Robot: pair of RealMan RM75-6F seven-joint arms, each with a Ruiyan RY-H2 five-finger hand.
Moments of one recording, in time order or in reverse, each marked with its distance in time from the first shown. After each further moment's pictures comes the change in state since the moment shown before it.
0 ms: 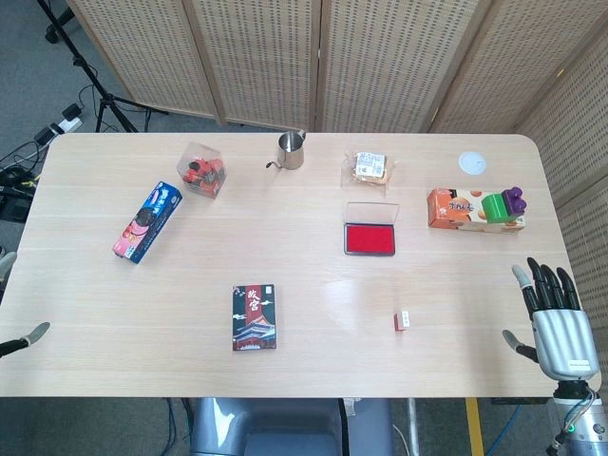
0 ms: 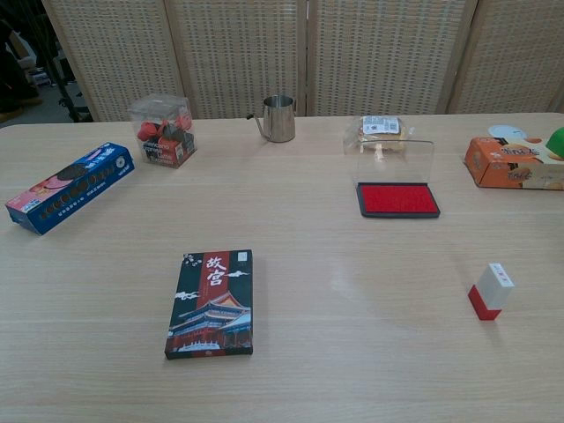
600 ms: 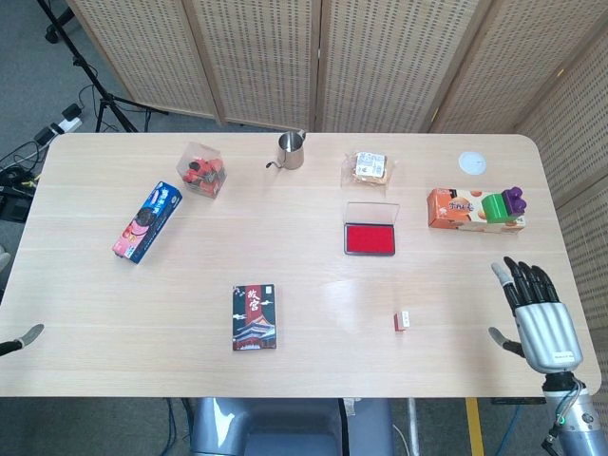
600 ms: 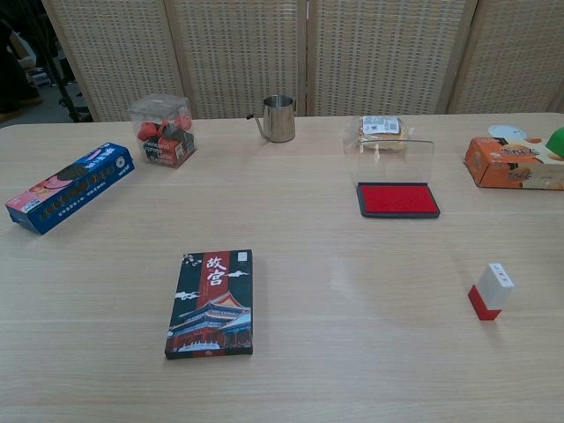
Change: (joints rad) left arm 0.008 0.037 -0.002 -0.048 -0.034 -0.024 0.010; right arm 0.056 -0.019 -0.001 0.059 -0.060 -0.046 0.053
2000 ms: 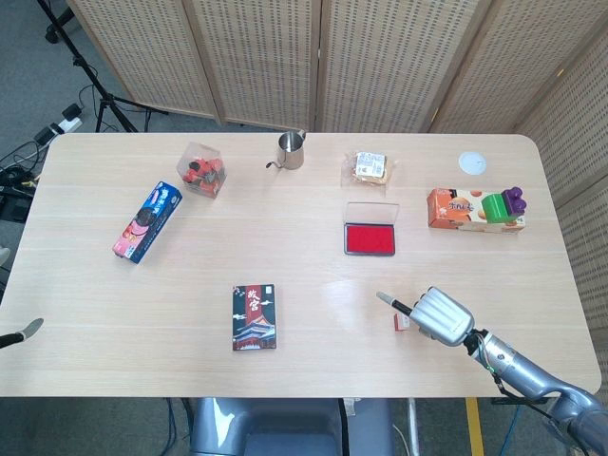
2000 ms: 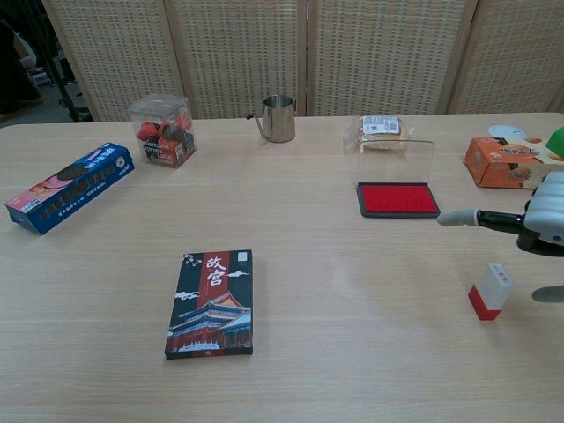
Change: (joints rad) left arm -0.021 -0.017 -0.030 -0.001 -0.081 -0.070 0.047; right arm 0.375 -0.328 -0.188 0.724 -0.390 -0.125 0.277
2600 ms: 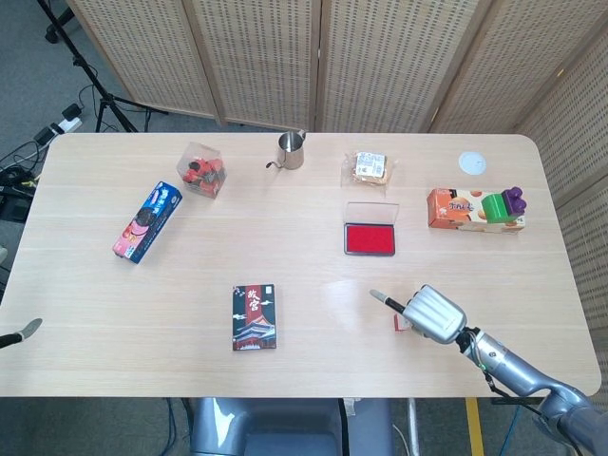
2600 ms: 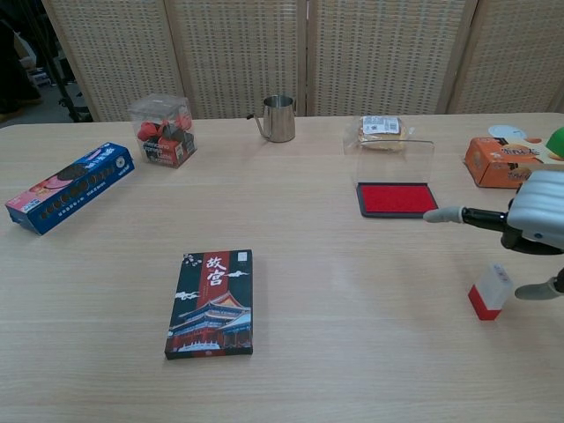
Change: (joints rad) left arm 0.006 0.002 -0.002 0.001 -0.001 0.006 -0.012; right arm 0.024 -0.031 -0.011 -0.004 0.041 0.002 -0.005
